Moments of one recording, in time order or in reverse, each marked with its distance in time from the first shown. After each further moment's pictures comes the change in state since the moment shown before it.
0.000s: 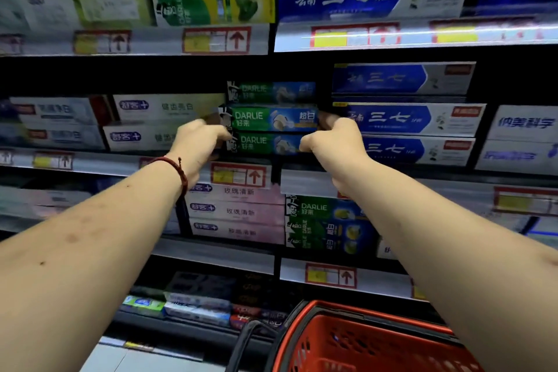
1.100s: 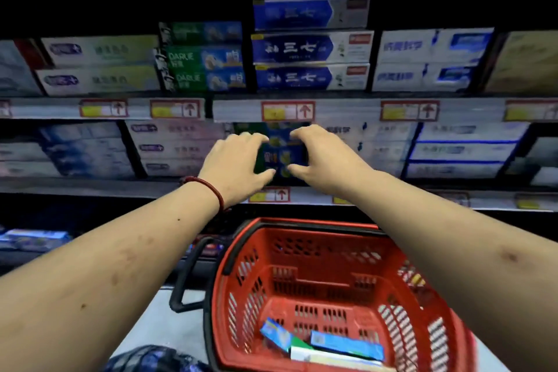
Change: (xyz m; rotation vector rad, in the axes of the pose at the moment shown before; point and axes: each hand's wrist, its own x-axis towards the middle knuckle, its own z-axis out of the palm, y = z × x) left_hand -0.199 -0.041 0.108 1.095 -0.416 0.638; right_hand -0.121 0.109 -0.123 -0.925 -0.237 -0.326
